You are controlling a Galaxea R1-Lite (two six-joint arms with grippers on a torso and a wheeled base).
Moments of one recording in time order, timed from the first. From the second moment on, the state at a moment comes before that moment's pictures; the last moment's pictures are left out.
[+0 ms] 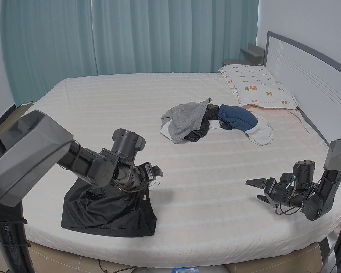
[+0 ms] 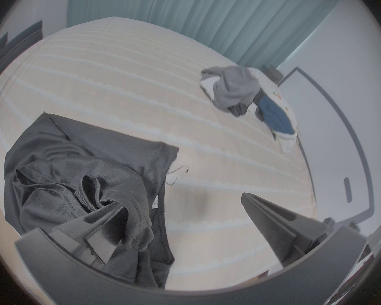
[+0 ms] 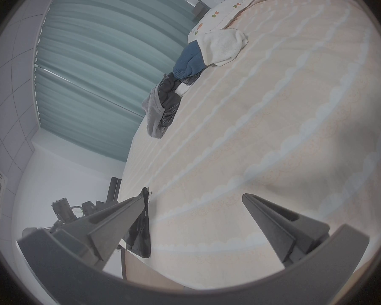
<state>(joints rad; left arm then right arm) -0.46 2.16 -1.20 -0.15 -0.01 -0.74 0.10 2.18 -0.41 -1.24 0.43 0.80</state>
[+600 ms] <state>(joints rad) -0.44 1.98 -1.09 -0.15 -0.15 -0.84 0.14 2.18 -0.43 -1.23 0.42 0.80</state>
